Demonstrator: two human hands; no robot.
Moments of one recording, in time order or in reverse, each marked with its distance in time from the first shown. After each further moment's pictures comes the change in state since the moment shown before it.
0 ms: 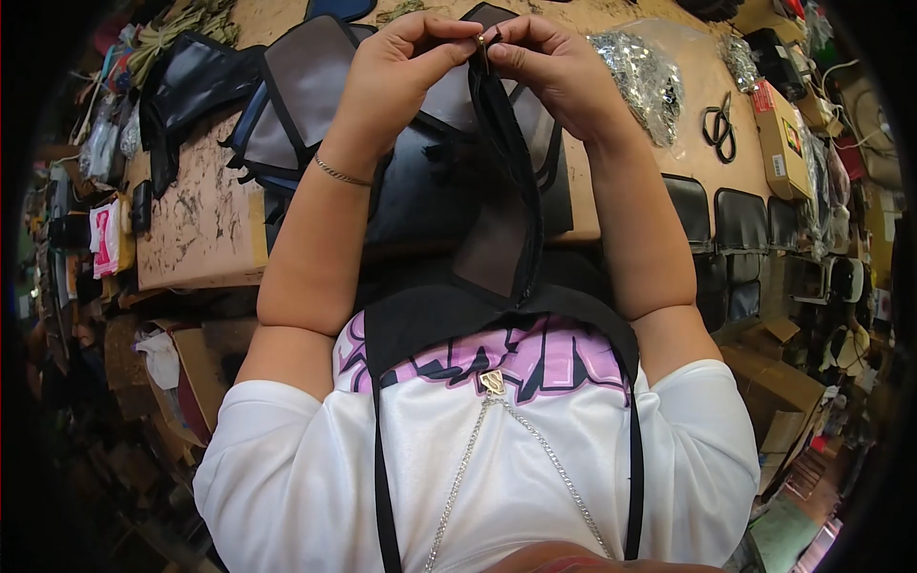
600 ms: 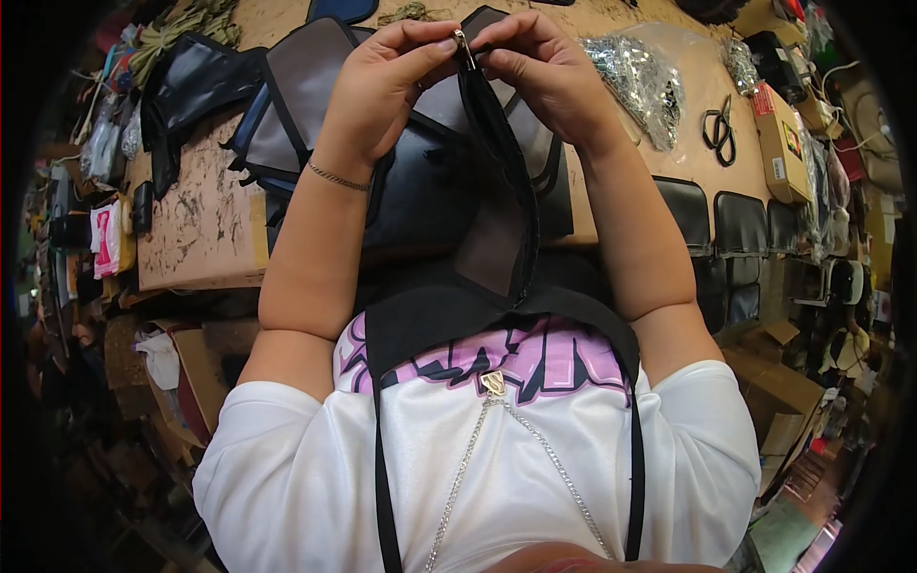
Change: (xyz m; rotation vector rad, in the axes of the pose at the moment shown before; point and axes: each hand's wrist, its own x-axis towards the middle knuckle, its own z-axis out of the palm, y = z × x) left_hand -0.001 -0.002 -0.014 -0.332 0.000 -0.136; right_hand 0.002 -0.004 0.020 0.132 -0.048 -0.084
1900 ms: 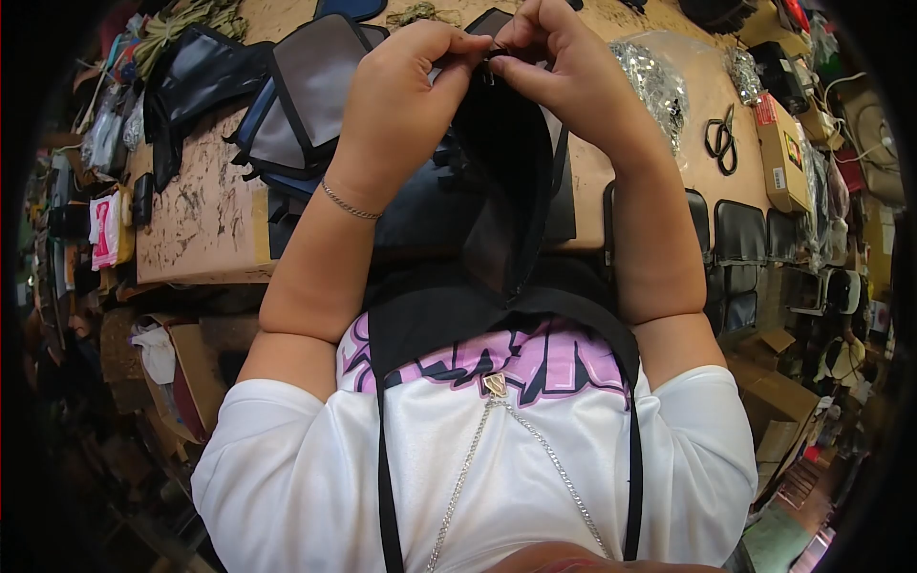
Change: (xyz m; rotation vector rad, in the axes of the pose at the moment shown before) left_hand -0.019 0.019 0.035 1.068 0.117 0.473; right_hand -0.003 -0.049 0.034 -0.807 0.069 -0.086
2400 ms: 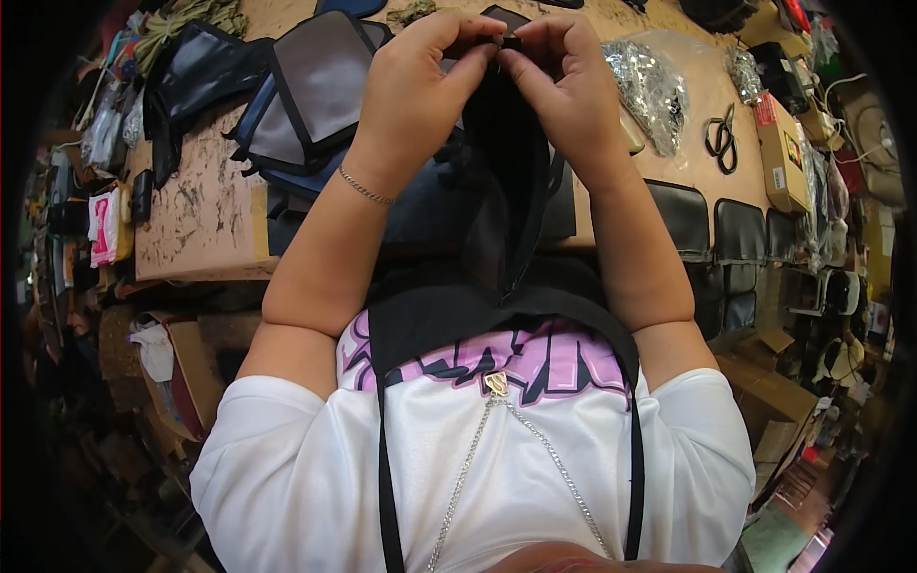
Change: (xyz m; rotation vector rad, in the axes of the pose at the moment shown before) left_hand 0.003 -0.003 0.016 -0.178 0.064 -0.057; right_hand -0.019 0.014 0.027 0.061 0.315 -0.021
